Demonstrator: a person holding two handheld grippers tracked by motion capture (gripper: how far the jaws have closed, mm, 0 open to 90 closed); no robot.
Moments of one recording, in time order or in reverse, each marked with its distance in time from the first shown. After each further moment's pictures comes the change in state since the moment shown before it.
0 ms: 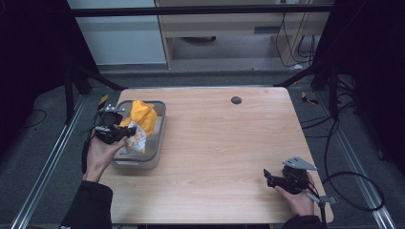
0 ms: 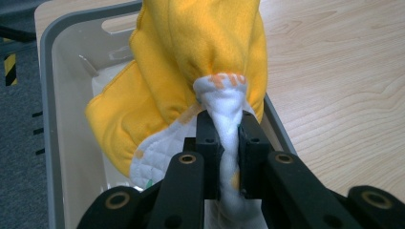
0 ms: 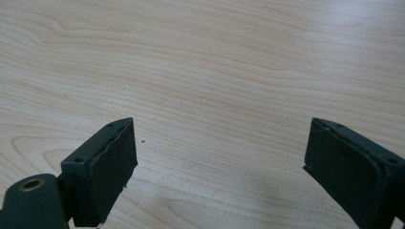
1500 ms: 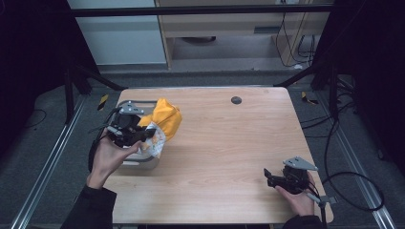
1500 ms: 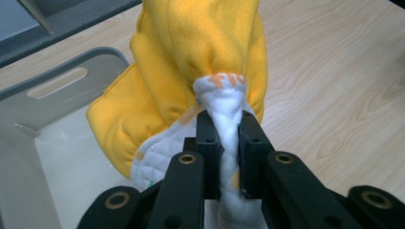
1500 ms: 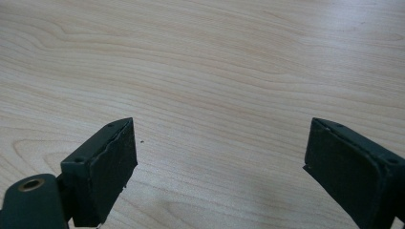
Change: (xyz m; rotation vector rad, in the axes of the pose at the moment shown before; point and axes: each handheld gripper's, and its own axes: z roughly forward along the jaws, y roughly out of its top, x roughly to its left) left arm -0.072 0.023 -0.041 -0.041 -0.153 0.224; right arm -0.001 0.001 -0.001 -0.015 -0.003 -0.002
